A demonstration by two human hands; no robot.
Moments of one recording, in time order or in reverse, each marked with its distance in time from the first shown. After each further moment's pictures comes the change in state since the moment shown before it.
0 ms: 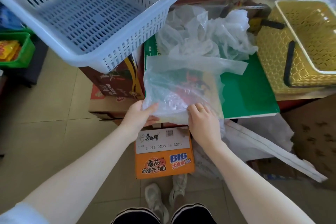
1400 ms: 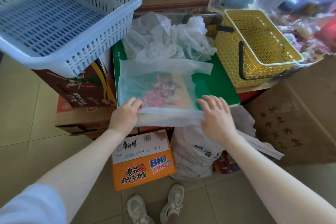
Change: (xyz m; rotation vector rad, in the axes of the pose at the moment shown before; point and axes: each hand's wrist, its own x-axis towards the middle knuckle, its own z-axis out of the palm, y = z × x) left_hand 0.032 -0.026 0.020 1.131 0.111 0.950; right_hand -0.032 0.086 -0.061 -0.228 -0.246 0.095
